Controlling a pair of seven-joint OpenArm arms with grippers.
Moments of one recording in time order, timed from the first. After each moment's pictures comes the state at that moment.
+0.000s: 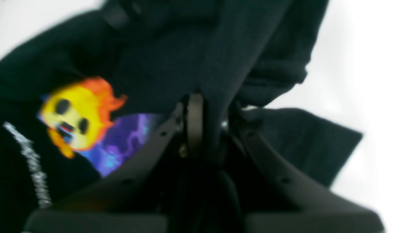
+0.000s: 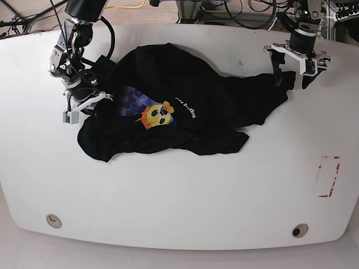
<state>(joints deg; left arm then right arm) 37.8 -11.4 -16.8 107.3 -11.5 -13.9 5.4 -5.7 5.8 26.8 84.1 29.0 29.6 -39.1</state>
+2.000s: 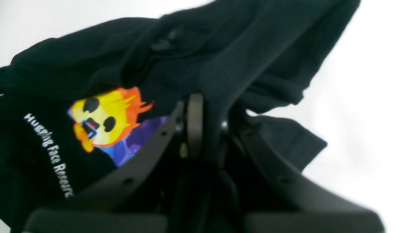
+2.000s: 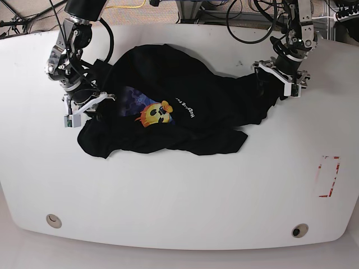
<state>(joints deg) 21.2 -10.0 -13.7 89.2 -15.2 -24.0 14.6 -6.2 5.6 26.5 89.2 28.1 31.5 -42.3</state>
